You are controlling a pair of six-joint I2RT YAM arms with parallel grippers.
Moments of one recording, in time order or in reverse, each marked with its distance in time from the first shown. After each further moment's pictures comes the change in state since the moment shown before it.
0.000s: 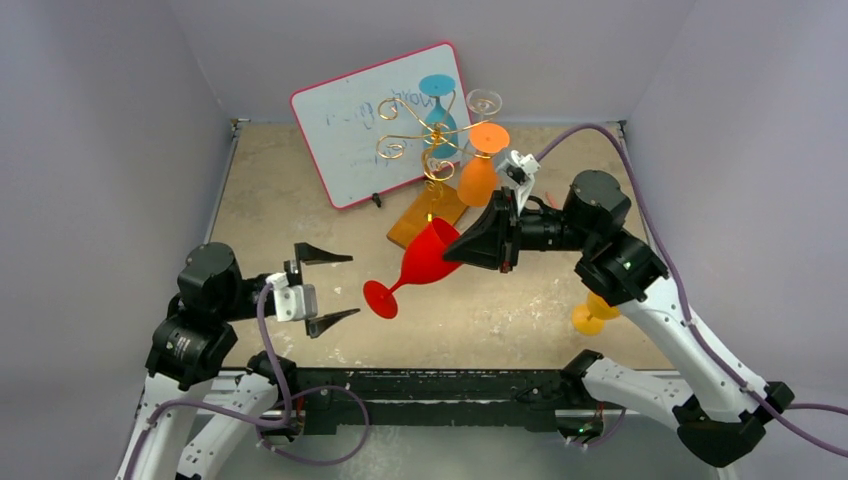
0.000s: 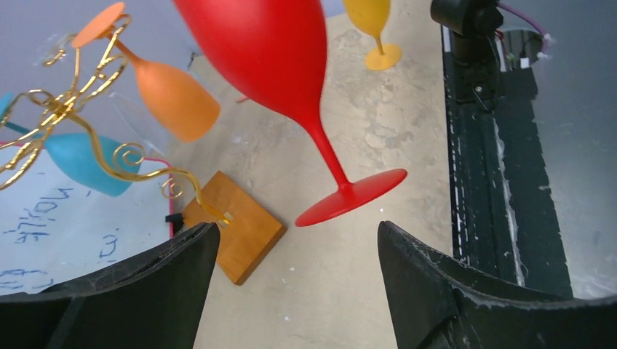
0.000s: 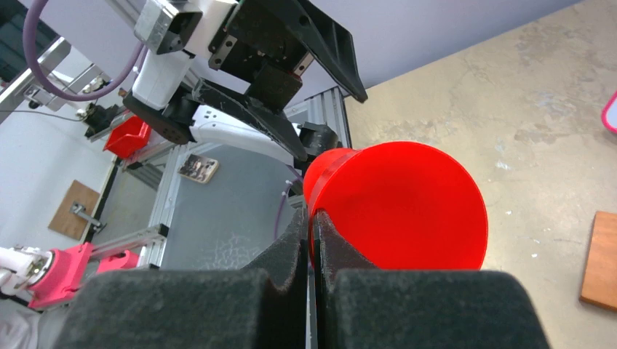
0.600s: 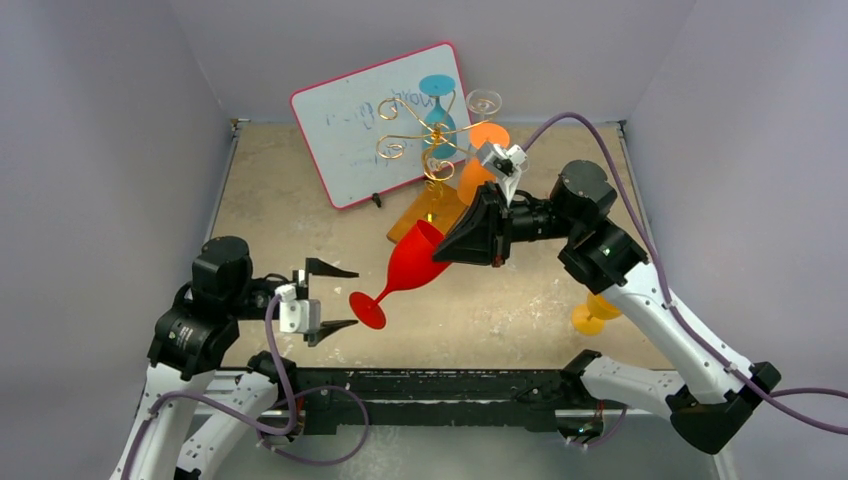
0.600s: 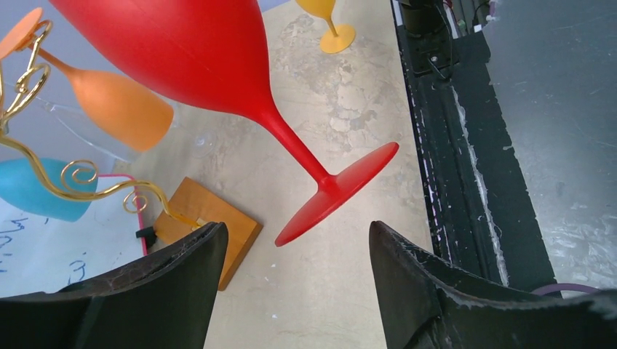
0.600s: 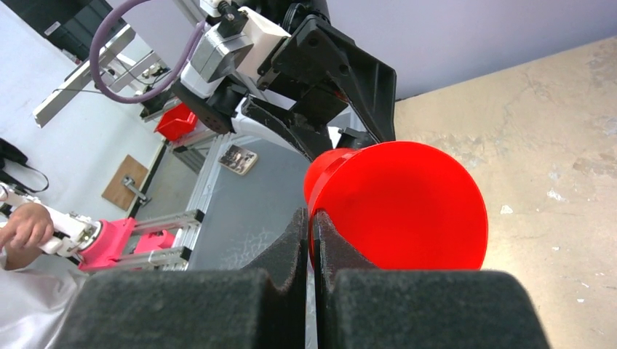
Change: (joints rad) left arm 0.000 0.057 0.042 -0.233 0.104 0.256; right arm 0.000 0.094 0.000 0.198 -0.159 0.114
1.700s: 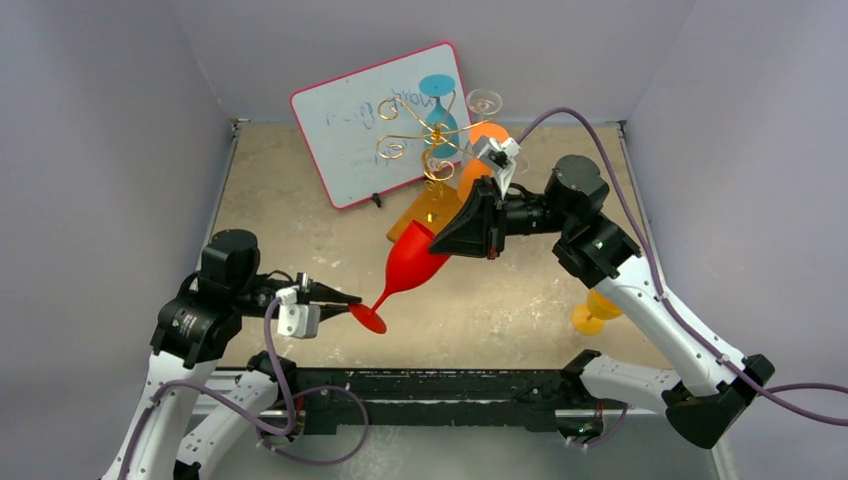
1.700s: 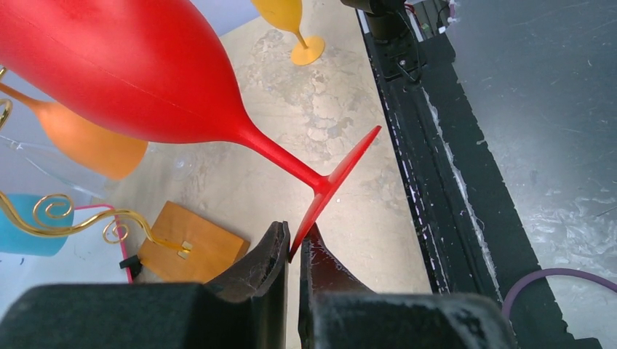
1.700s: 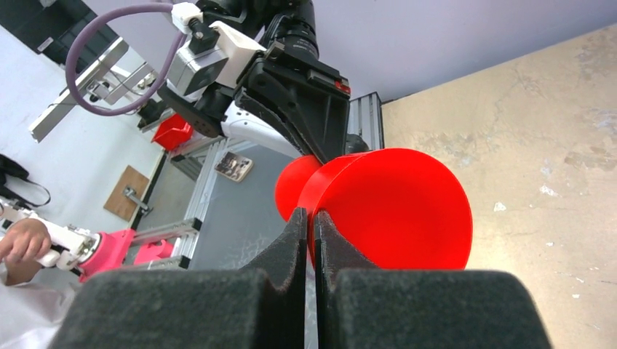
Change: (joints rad) left arm 0.000 0.063 0.028 -0.092 0.093 0.135; right arm -0.010 0.041 0.000 0.024 0.002 0.017
